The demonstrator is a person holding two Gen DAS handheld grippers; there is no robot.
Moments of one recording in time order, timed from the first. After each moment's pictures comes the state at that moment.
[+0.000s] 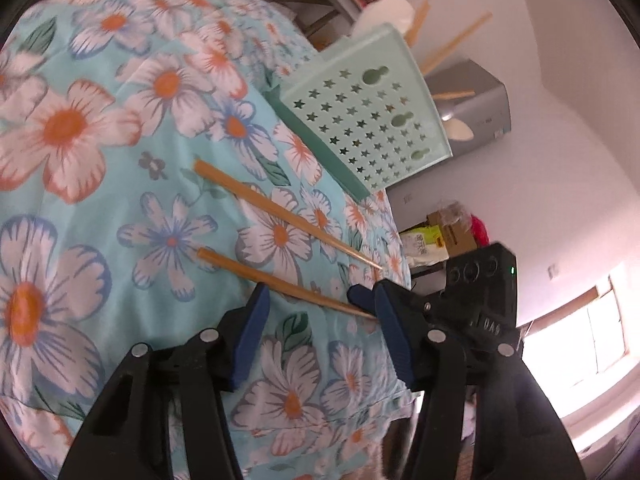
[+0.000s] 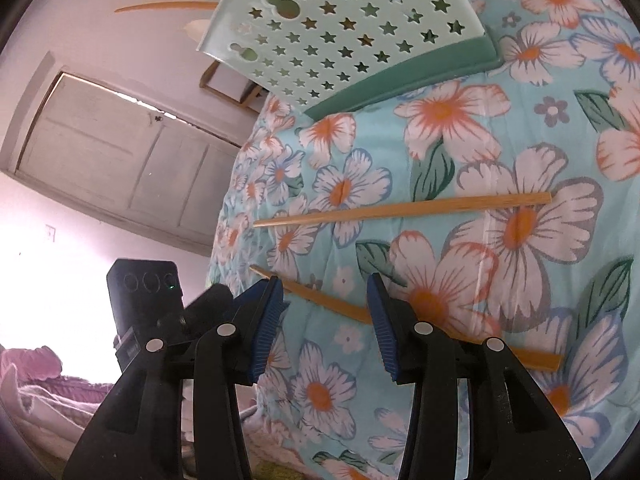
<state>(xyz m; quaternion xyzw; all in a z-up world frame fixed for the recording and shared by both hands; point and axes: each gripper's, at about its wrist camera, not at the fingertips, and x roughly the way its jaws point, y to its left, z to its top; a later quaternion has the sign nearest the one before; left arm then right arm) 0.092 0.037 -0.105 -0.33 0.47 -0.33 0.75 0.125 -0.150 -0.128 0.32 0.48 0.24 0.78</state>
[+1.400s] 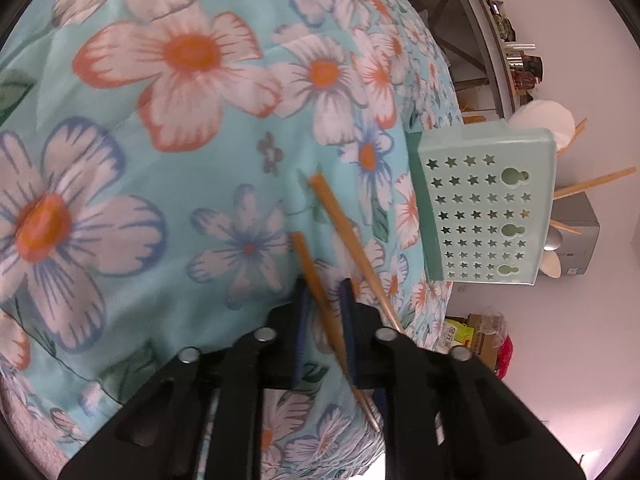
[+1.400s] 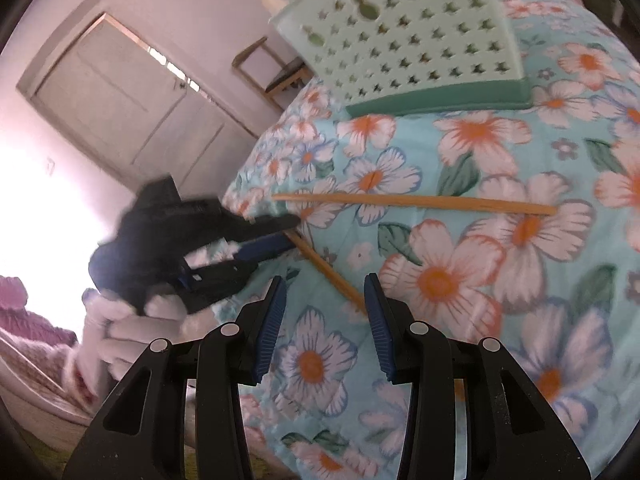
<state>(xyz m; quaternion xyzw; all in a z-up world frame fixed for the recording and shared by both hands) 0.106 0.044 -0.122 -0.47 0.54 -0.09 0.69 0.086 -0.151 -0.110 0.24 0.43 0.26 0.83</state>
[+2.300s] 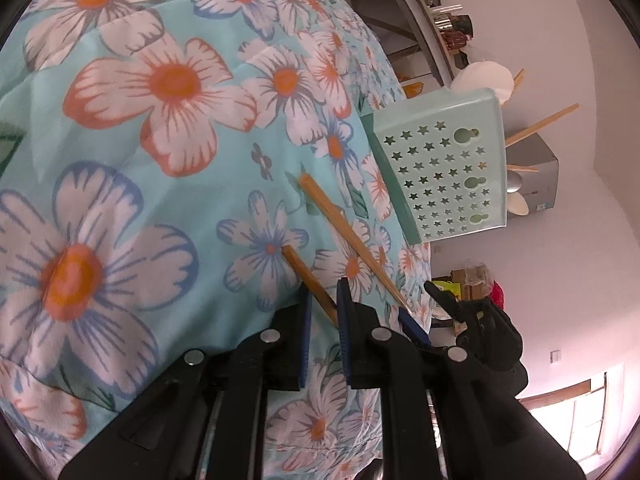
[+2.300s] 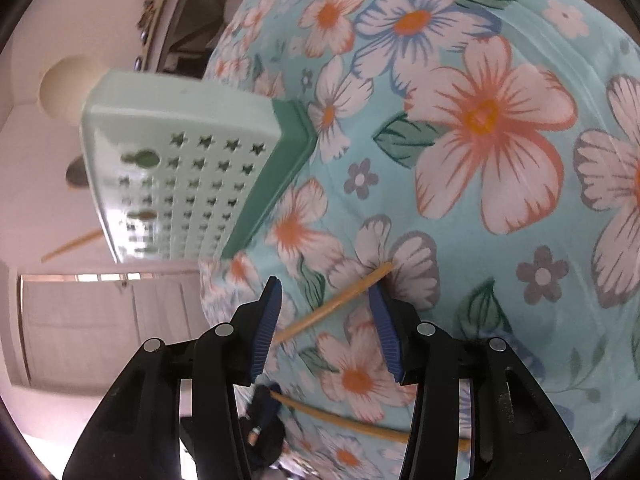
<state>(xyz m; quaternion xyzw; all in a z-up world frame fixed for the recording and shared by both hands) 0.092 0.064 -0.124 -0.42 0.49 -0.22 0.73 0.132 -0.238 -0.142 0.56 0.44 0.01 0.70</state>
